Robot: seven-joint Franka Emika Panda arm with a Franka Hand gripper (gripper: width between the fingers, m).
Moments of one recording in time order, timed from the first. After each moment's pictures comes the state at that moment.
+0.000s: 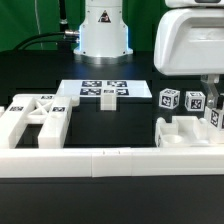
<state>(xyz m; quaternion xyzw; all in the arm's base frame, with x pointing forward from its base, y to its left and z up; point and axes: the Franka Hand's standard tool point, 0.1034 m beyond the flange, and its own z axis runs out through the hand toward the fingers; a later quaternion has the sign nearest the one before) 0.653 0.117 0.080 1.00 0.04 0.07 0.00</state>
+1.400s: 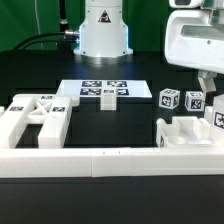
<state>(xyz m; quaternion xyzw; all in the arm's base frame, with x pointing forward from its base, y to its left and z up) 0.649 0.110 0.078 0.85 -0.52 0.05 -0.02</state>
